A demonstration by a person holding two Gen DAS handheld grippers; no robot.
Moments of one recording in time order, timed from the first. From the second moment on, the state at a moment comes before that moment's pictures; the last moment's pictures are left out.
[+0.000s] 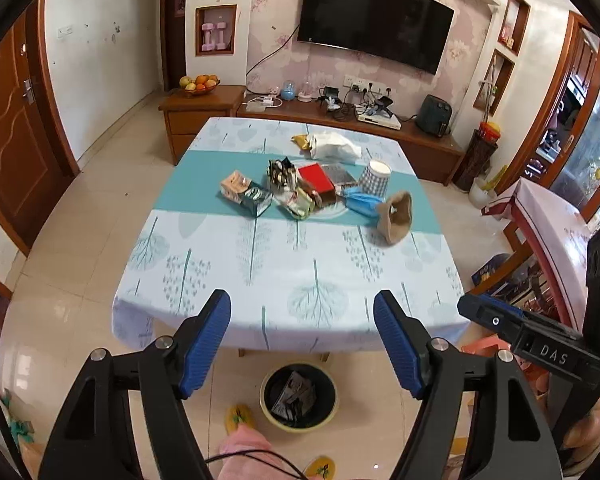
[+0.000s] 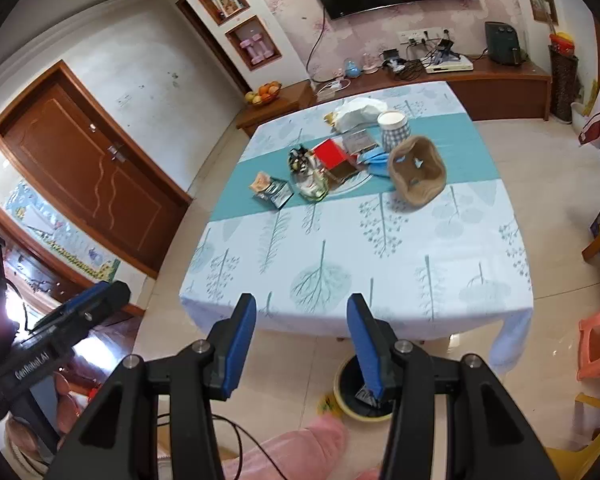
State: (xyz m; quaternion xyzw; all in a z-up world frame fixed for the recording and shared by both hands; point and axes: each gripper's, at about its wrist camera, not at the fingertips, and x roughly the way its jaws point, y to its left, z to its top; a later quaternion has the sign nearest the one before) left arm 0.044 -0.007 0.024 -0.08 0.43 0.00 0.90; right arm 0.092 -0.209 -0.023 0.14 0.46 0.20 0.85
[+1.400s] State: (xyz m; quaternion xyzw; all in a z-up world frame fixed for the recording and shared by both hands) left arm 0.437 0.138 -0.231 -0.26 0.66 0.12 0.69; right arm 0.368 -0.193 -0.158 0.23 0.53 -0.11 0.81
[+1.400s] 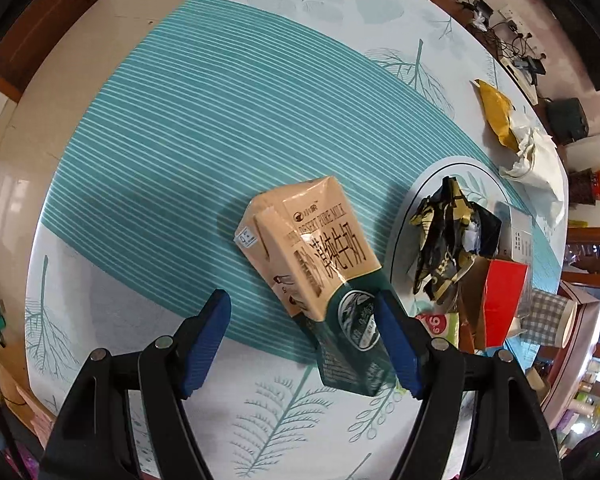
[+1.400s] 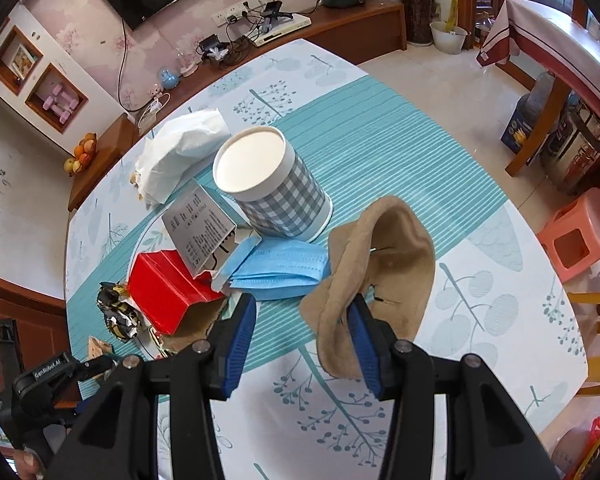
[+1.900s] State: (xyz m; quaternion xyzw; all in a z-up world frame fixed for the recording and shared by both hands) left arm 0.453 0.126 -0.241 -0.28 0.68 0.12 0.66; right arm 0.364 -0.192 -0.162 0.23 0.54 -0.10 0.80
